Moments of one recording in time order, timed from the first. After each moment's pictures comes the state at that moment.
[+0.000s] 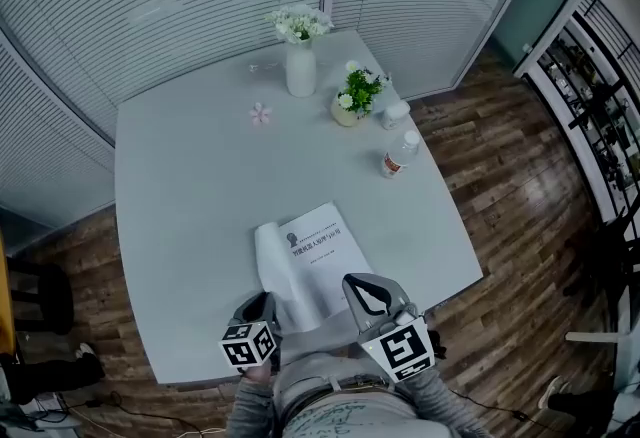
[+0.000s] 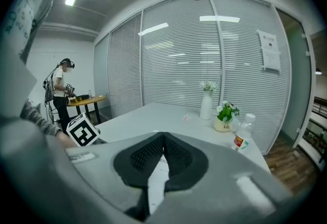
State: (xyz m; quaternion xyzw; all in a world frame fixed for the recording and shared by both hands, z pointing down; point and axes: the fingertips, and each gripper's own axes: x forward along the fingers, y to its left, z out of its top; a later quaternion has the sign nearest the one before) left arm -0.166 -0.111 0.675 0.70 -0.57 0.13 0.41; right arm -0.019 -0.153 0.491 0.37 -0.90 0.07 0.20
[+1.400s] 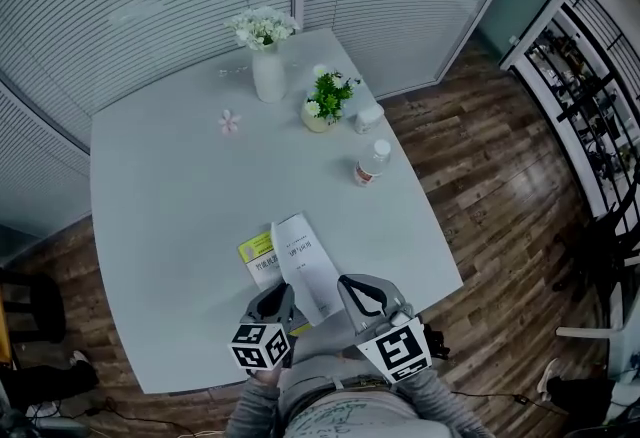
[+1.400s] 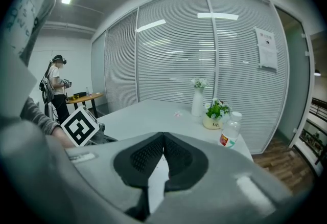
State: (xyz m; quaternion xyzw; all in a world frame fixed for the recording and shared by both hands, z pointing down) left arm -0.046 -0.180 0.632 0.77 -0.50 0.08 0.38; right arm 0.040 -0.193 0.499 0.37 -0.90 0.08 0.22
